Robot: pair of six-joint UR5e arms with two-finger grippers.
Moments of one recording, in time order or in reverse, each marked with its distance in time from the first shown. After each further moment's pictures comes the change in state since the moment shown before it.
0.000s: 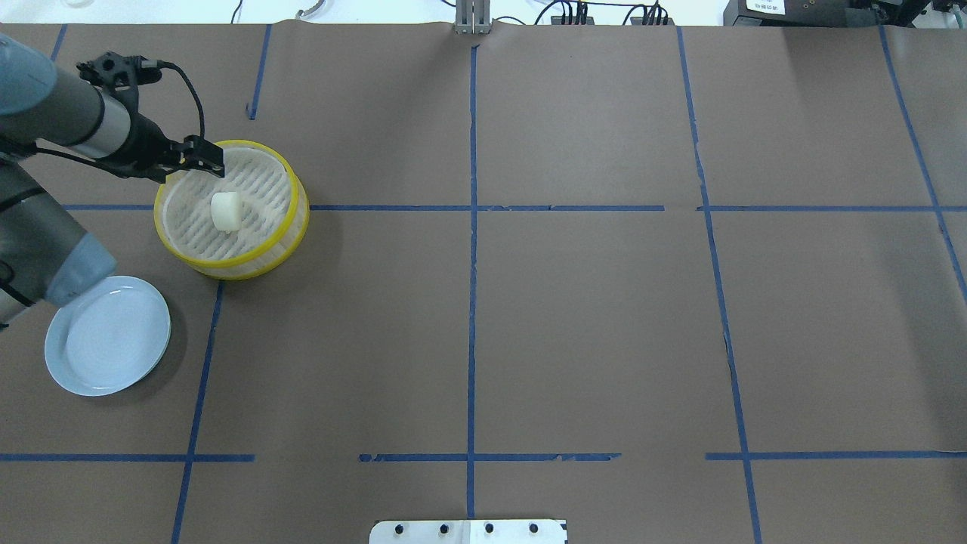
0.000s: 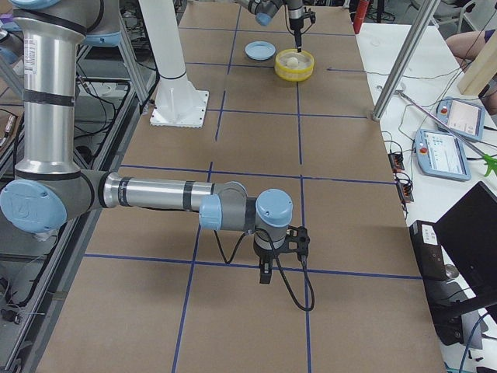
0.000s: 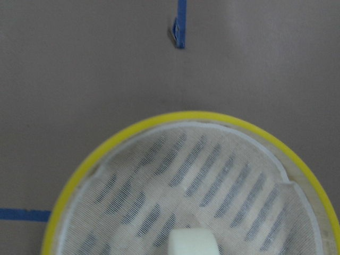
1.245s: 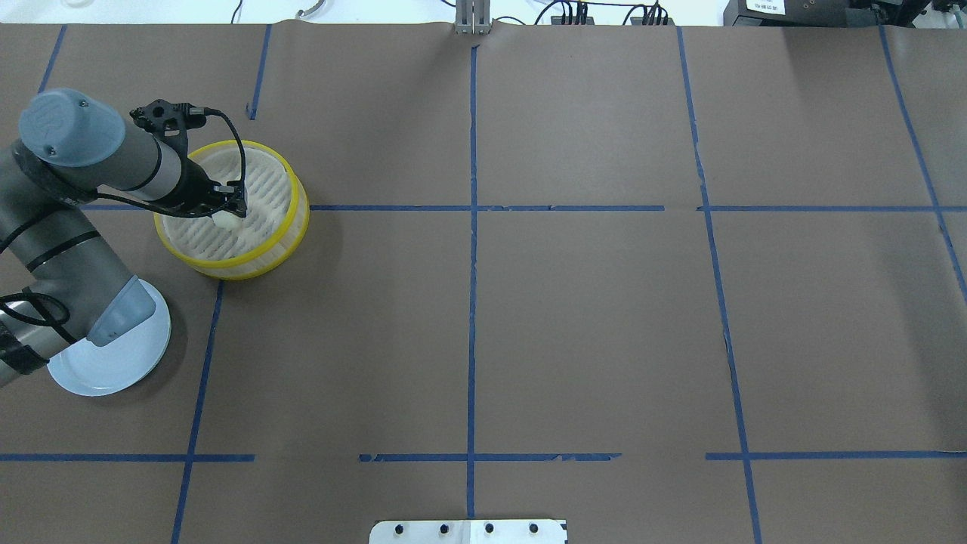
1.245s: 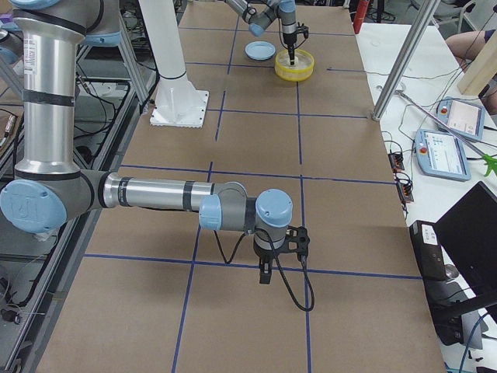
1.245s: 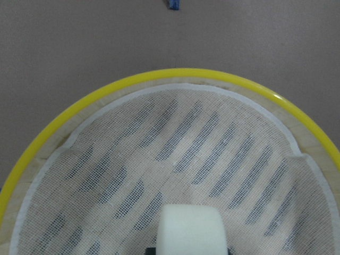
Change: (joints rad) left arm 0.177 -0.012 0.043 -0.048 0.125 -0.158; right arm 0.000 0.000 0.000 0.000 0.000 0.000
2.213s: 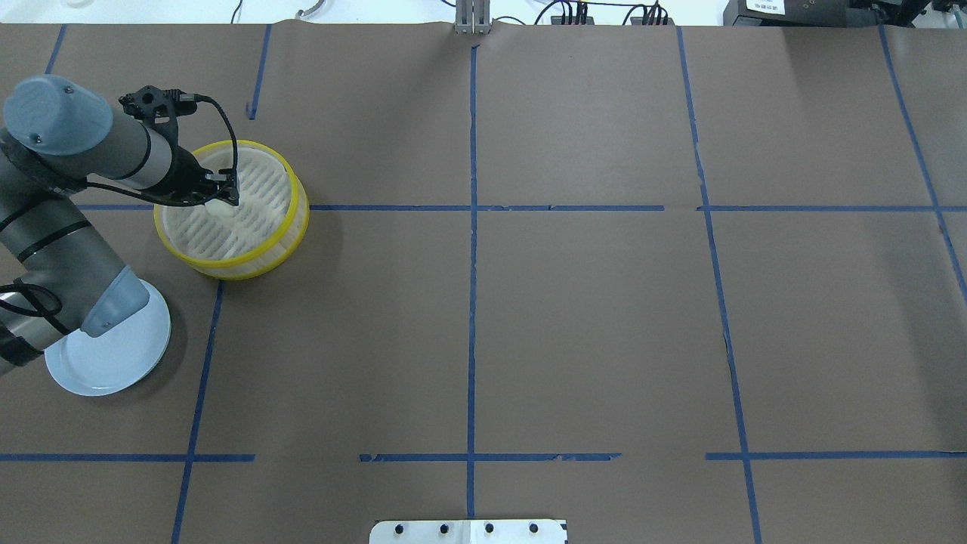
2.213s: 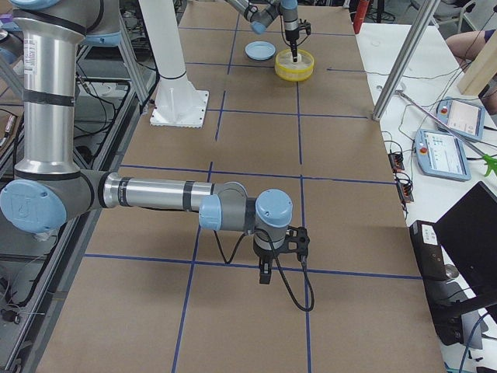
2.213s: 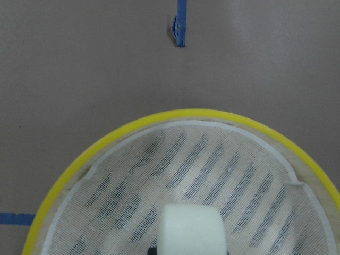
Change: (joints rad) left arm -0.018 -0.002 -0.002 -0.002 0.006 0.019; right arm 0.000 0.000 0.000 0.000 0.000 0.000
